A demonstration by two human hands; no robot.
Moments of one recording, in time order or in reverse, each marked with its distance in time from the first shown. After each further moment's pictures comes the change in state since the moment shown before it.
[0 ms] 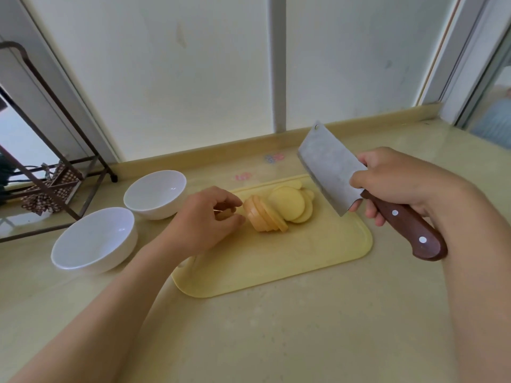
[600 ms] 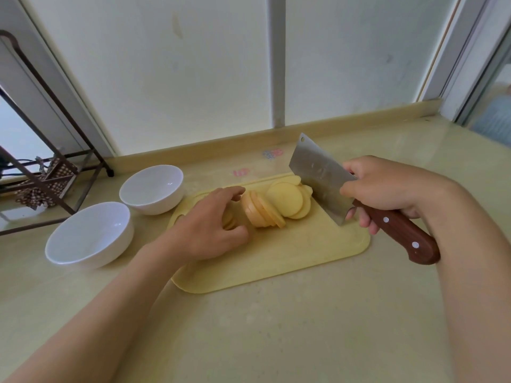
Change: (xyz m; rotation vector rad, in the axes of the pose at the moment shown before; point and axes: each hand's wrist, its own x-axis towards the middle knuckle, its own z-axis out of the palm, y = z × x) left_hand -0.005 0.001 0.009 0.163 -0.182 0.015; right_hand 0.005 0.006 0.008 -0.097 -0.134 0.014
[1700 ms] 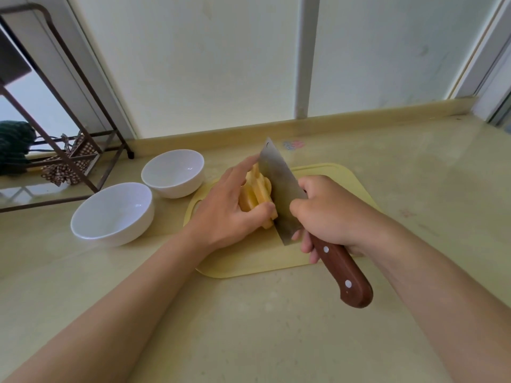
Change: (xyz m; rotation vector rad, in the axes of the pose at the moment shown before) left_hand -0.007 0.002 0.008 -0.247 0.235 0.024; right_hand -0.019 -0.049 0.097 0.138 -0.067 -0.091
